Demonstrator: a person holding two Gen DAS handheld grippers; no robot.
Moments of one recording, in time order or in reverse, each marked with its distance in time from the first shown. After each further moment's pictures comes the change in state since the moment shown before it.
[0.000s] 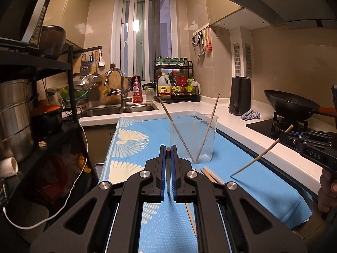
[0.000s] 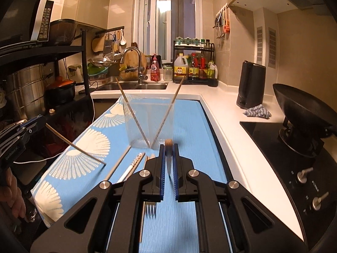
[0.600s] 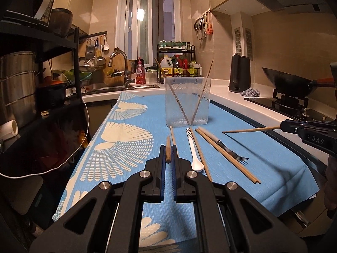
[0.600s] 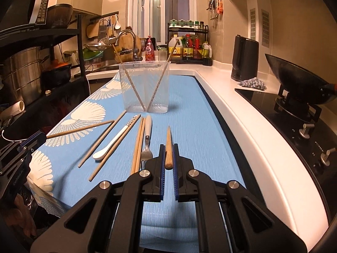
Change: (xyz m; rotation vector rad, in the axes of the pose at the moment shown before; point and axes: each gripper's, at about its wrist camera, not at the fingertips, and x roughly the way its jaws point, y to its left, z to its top) left arm -0.020 -0.036 -0.097 -0.018 0.058 0.048; right arm -0.008 0.000 -0.083 0.027 0.095 -0.033
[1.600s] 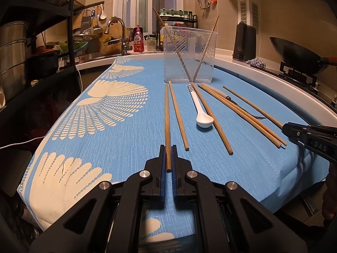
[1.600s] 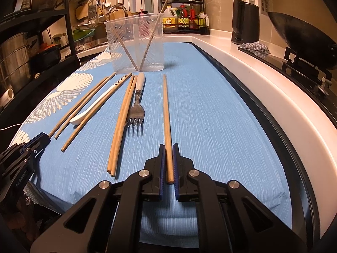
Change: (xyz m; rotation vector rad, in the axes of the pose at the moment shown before) left arm 0.052 -0.001 -0.054 -0.029 0.207 -0.014; right arm 0.058 -0.002 -0.056 0.059 0.175 -0.008
